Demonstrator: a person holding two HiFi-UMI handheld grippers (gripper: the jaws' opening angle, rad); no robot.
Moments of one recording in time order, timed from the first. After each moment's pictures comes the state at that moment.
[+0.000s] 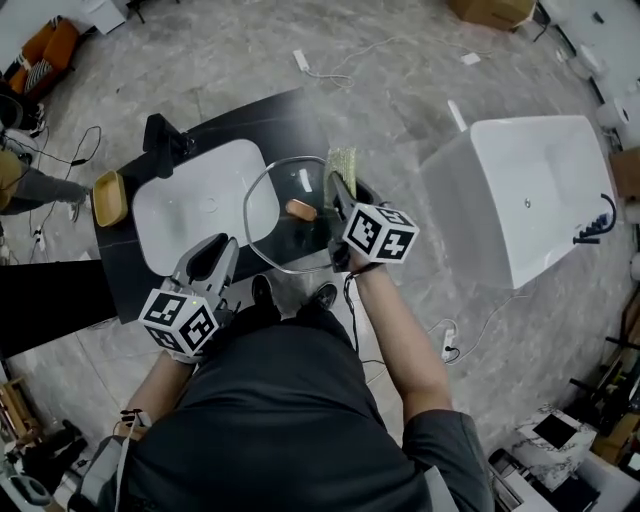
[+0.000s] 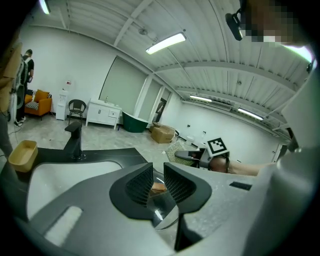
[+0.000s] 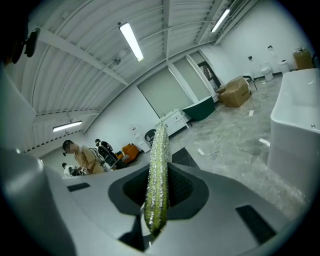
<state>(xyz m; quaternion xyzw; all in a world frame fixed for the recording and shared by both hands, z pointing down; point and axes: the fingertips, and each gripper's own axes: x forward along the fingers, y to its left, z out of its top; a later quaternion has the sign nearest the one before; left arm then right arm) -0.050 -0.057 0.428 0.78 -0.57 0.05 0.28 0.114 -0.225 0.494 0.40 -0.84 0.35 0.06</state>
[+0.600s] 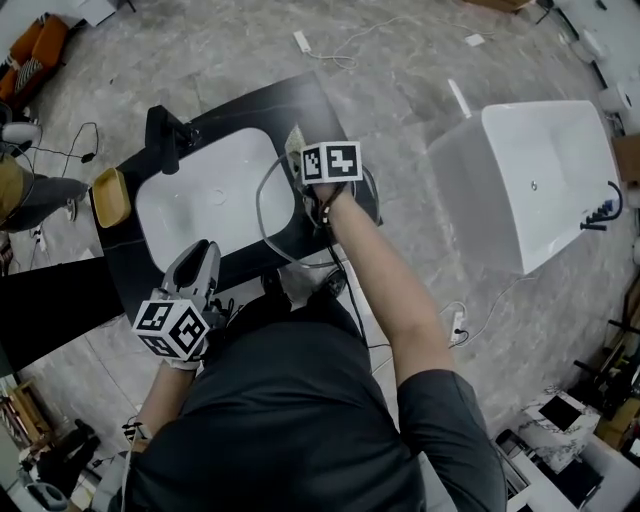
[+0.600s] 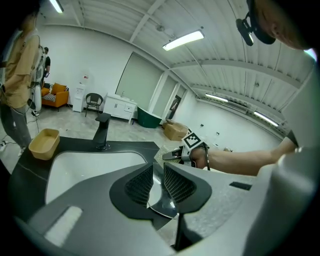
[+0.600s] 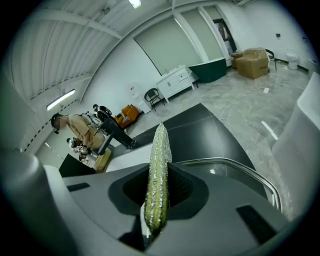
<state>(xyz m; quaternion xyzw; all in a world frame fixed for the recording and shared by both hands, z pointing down) -0.132 -0.039 0.466 0.72 -0.61 0.05 0.33 -0.022 -0.255 0.614 0.30 -0.81 0.42 0.28</state>
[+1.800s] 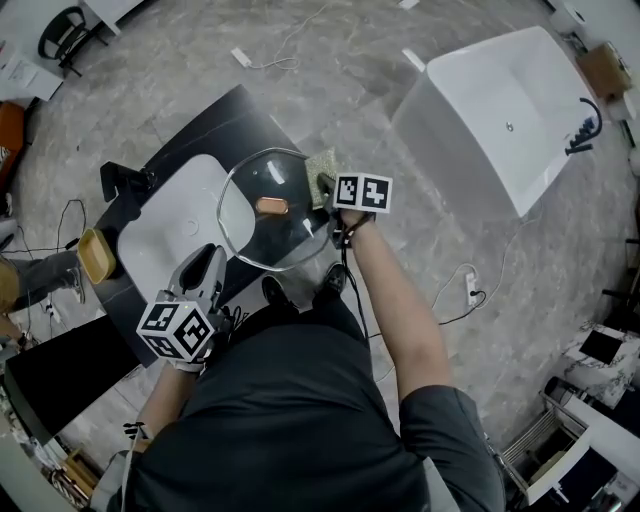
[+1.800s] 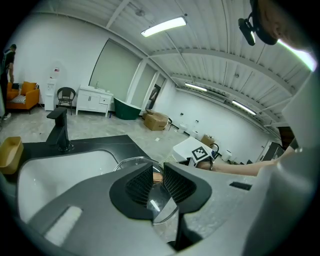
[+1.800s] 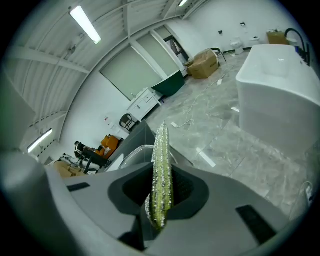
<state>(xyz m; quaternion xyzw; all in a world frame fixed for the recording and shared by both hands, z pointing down) -0.033 -0.078 0.467 0.80 -0.50 0.10 0.32 0.180 -0.222 0.652 0.44 -0.73 0.51 0.15</state>
